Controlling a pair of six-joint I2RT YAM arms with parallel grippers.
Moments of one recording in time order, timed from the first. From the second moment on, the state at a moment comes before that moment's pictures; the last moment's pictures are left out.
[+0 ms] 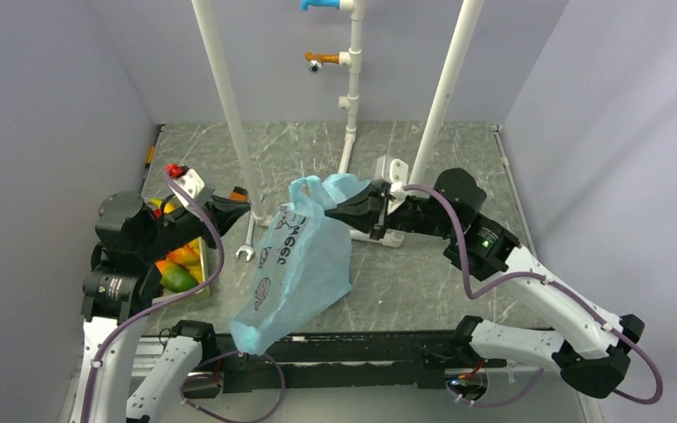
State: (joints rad) left arm -0.14 0.67 1.09 -0.57 0.73 0.11; right arm 0.89 1.03 1.18 -0.09 -0.52 -0.12
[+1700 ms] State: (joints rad) left arm -0.09 0.84 1.07 -0.52 1.07 -0.52; right arm 0.72 1.03 1.01 0.10 -0.57 0.15
